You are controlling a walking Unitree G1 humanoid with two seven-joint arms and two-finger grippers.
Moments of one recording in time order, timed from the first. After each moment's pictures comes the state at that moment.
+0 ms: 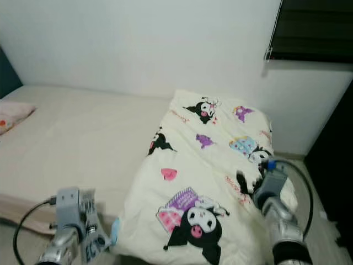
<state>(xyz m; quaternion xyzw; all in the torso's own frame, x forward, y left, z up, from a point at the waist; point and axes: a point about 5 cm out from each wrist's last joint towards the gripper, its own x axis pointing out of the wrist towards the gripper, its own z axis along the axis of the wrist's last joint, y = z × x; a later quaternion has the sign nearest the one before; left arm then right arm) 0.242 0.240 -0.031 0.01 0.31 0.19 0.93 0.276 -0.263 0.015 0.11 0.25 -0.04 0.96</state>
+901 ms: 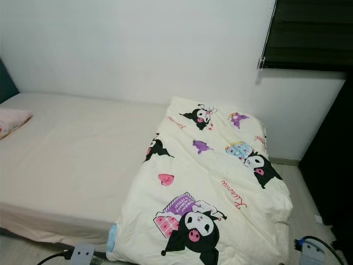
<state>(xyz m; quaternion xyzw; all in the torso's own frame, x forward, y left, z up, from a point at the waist) 0.151 0.214 -0.093 0.11 0.48 0.10 0.87 0.145 -0.334 -0.051 0.06 0.43 -0.23 0.87</state>
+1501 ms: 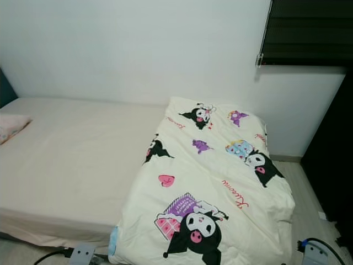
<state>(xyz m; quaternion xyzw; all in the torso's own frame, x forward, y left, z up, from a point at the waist) 0.155 0.223 -0.089 0.14 0.47 0.07 0.87 0.146 -0.331 -0.053 0.07 0.42 -0.25 0.87</state>
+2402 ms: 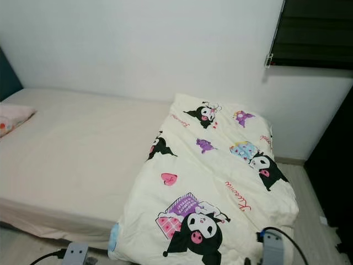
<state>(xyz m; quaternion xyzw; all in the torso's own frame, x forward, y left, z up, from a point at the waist) 0.152 0.229 -0.090 0.09 0.49 0.12 0.86 0.178 -0.253 -0.073 0.04 0.47 -0.09 0.88</state>
